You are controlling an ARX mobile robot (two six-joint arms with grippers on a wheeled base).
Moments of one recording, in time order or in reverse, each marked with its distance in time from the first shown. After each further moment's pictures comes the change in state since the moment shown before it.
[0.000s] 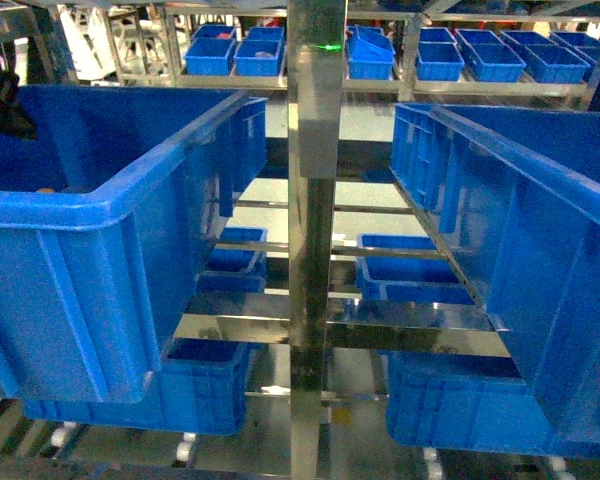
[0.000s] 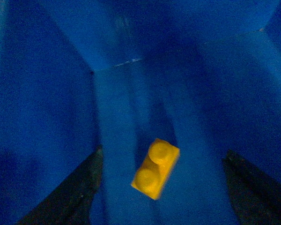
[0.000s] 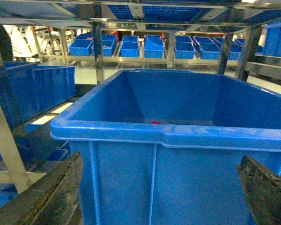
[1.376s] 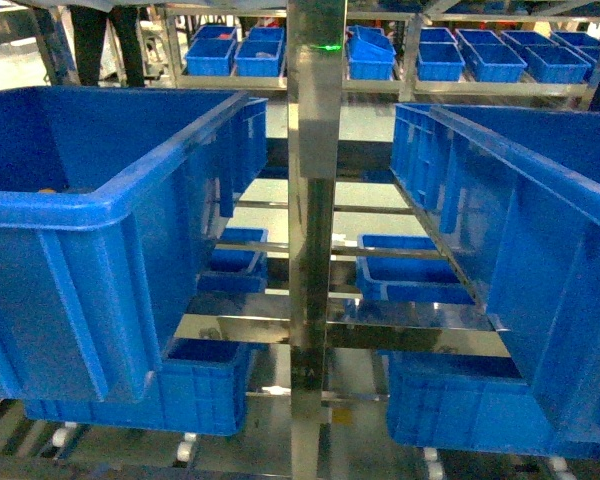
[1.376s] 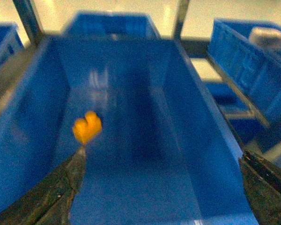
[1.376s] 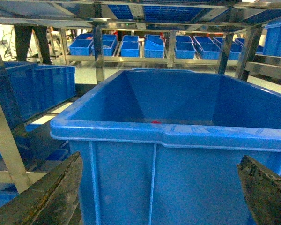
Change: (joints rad) left arm -0.024 -1.125 -0.911 0.172 0.095 -0.368; right arm 0.000 0.000 0.000 0.000 0.000 0.000
